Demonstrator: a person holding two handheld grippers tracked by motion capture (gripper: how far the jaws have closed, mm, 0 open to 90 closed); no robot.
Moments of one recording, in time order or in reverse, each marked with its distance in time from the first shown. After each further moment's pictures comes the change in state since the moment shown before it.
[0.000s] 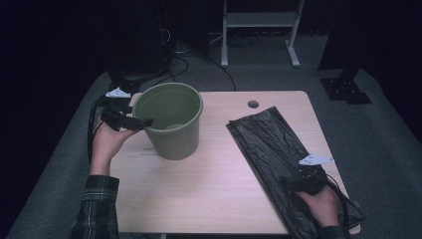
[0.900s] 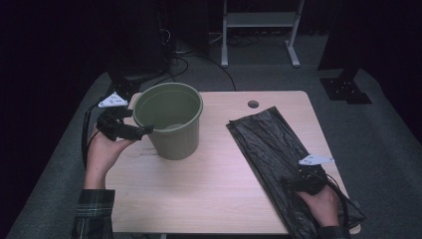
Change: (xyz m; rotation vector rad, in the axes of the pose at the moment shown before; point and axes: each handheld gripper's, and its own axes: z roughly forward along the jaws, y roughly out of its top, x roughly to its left) left arm -0.033 -0.006 -0.035 -0.083 -0.030 0.067; right arm 0.000 0.000 0.000 0.000 0.002 -0.001
